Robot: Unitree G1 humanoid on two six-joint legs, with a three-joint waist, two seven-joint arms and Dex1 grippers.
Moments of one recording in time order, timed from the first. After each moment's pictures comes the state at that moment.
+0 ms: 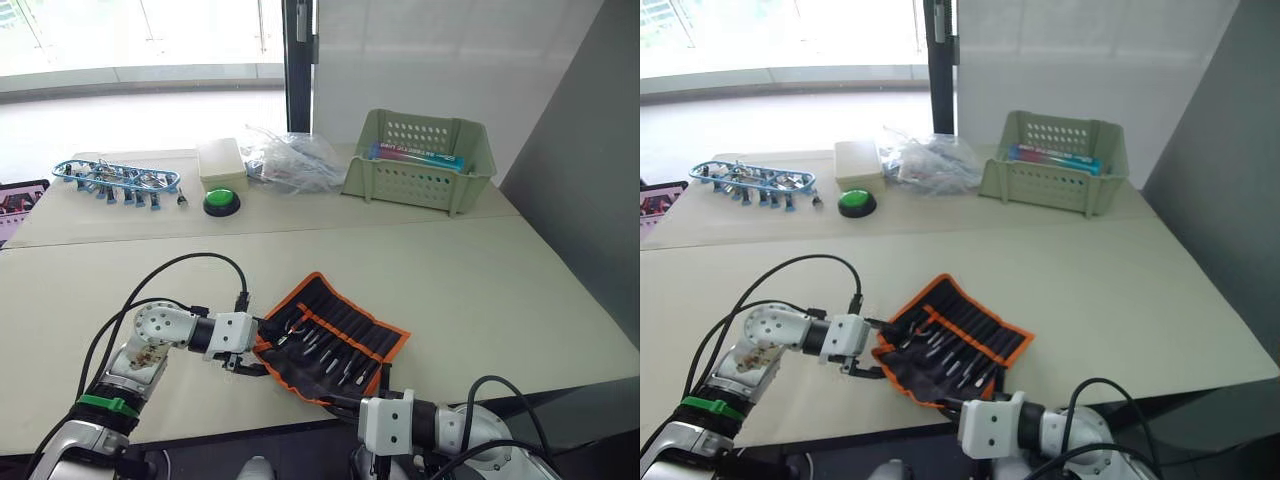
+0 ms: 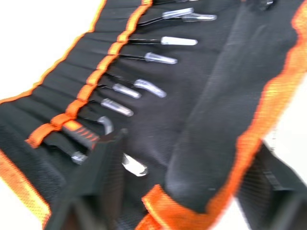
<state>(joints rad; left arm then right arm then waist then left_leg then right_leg) -0.38 0.68 -0.19 0.23 -0.19 -0.29 -1.43 0.11 -0.63 0.45 -0.57 -0.10 -0.01 0.72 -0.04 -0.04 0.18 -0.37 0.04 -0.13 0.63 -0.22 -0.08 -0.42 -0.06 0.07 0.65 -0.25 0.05</state>
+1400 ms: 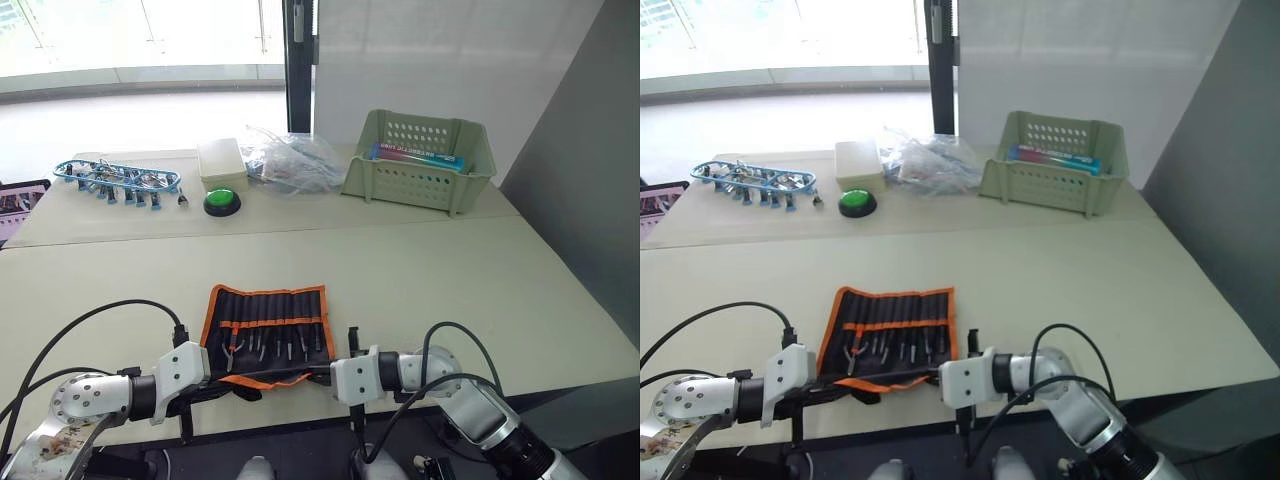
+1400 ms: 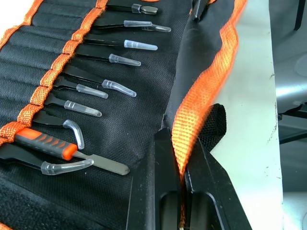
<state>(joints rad) 0.23 0.84 0.13 -0.34 -0.33 0.16 -1.06 -0.27 -0.51 0.49 -0.22 -0.10 -0.09 0.91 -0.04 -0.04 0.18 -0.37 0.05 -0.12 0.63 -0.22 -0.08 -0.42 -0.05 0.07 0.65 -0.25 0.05</state>
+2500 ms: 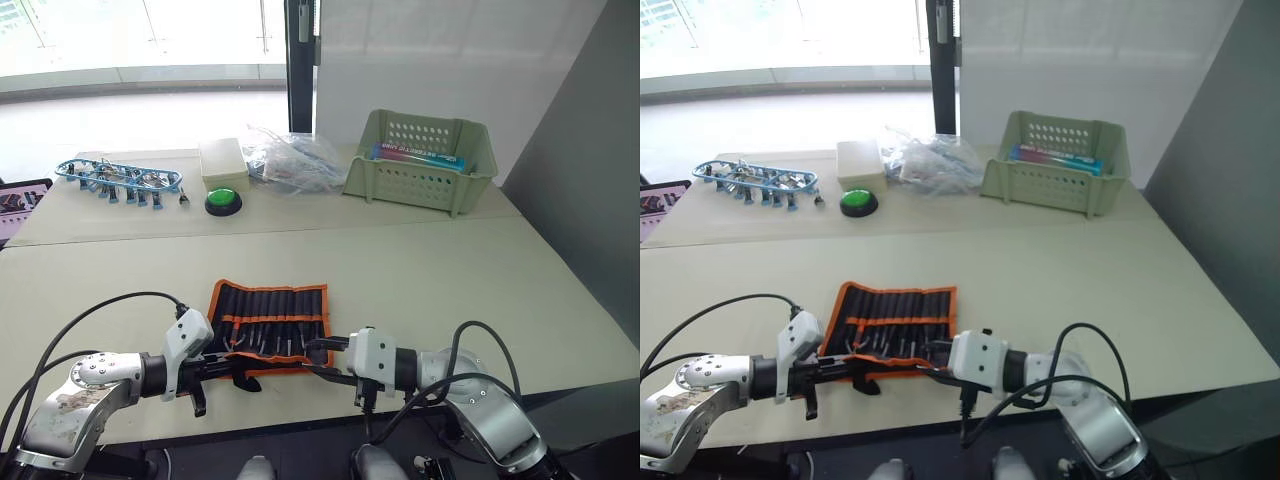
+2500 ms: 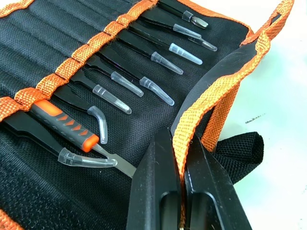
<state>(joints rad) 0.05 0.81 0.09 -0.28 -0.47 0.53 -1.01 -0.17 -0.48 0.39 -0.50 0.09 0.22 0.85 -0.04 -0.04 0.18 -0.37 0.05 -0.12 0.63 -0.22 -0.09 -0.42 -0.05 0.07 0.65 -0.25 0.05</state>
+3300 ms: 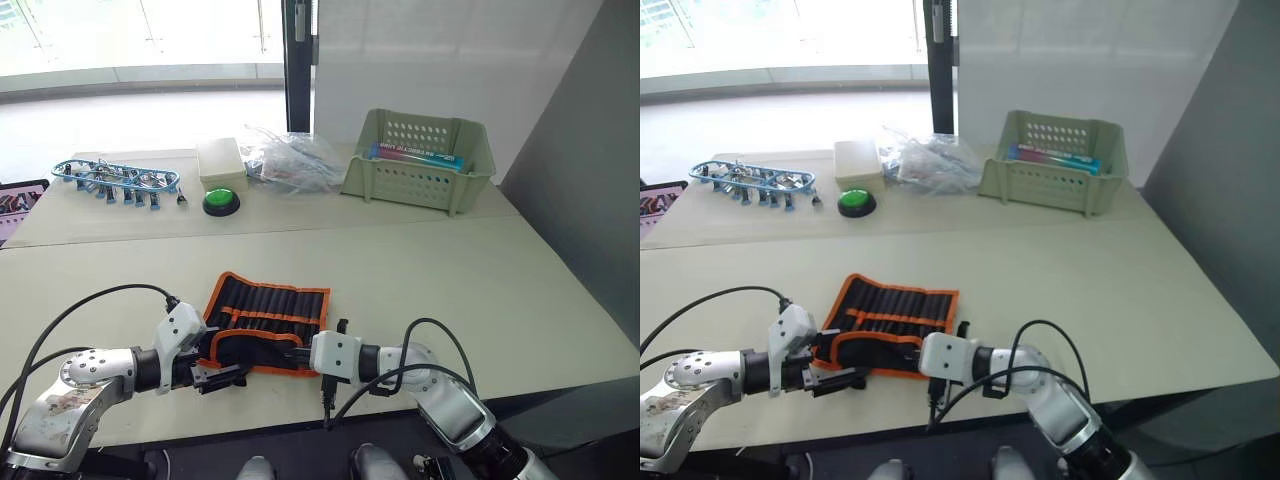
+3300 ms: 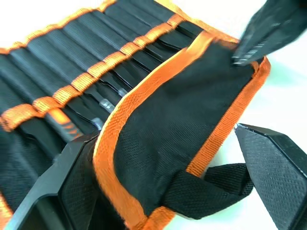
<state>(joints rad) 0.09 0.81 0.18 -0.31 -0.48 0.48 -1.00 -0.31 -0.33 0.52 -0.19 -0.08 0.19 0.74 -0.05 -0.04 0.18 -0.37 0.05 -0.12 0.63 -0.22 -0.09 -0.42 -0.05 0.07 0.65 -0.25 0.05</state>
